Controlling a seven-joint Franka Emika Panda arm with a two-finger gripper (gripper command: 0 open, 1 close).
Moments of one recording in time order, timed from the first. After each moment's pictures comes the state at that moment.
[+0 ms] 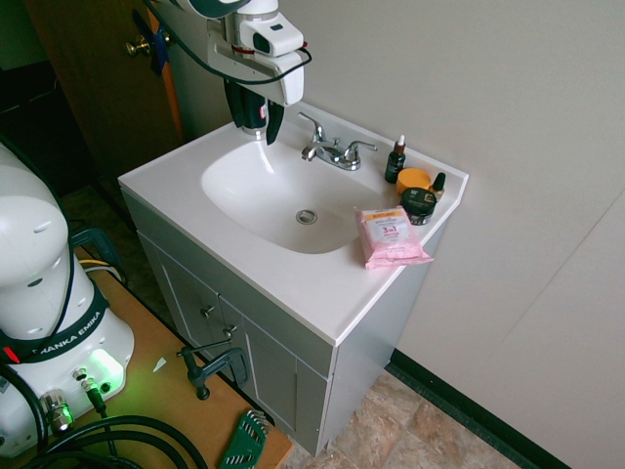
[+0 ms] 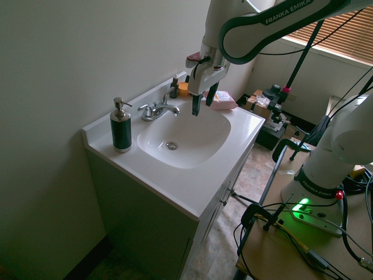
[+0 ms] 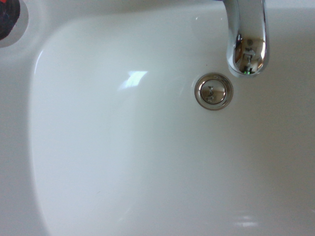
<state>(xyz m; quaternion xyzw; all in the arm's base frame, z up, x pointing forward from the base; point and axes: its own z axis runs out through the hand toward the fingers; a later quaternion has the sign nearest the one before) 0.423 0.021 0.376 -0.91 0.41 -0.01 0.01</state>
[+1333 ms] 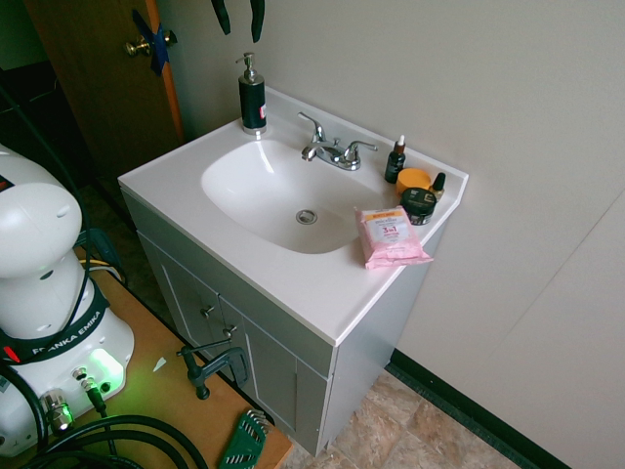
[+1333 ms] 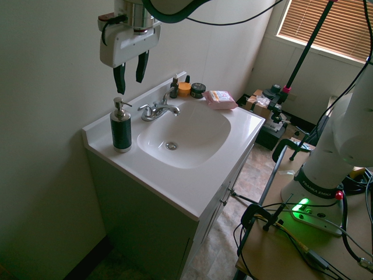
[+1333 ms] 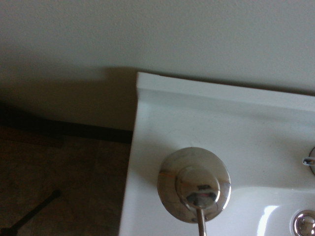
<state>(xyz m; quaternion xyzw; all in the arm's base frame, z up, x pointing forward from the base) 0.567 0.213 0.482 -0.94 0.34 -0.06 0.02</state>
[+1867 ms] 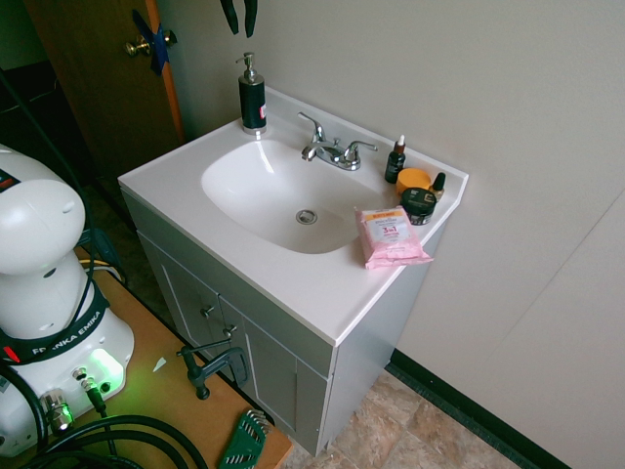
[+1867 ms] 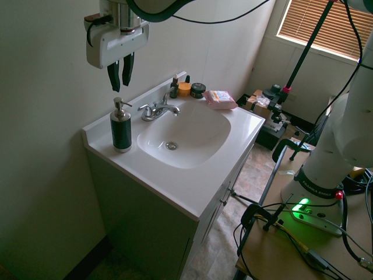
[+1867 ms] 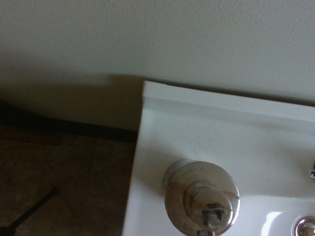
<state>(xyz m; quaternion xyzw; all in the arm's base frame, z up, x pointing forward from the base) 0.582 0.222 0.476 -0.94 0.33 -0.06 0.01</state>
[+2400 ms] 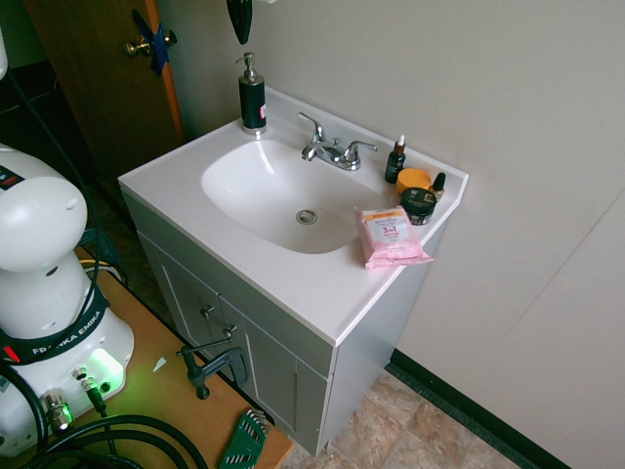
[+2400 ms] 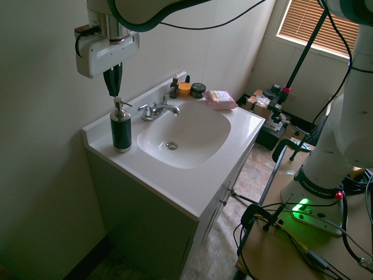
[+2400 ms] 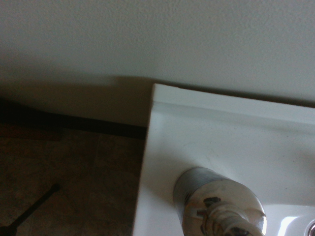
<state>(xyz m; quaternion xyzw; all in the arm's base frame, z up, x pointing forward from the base) 0.603 0.238 0.451 -0.94 0.34 -0.04 0.00</state>
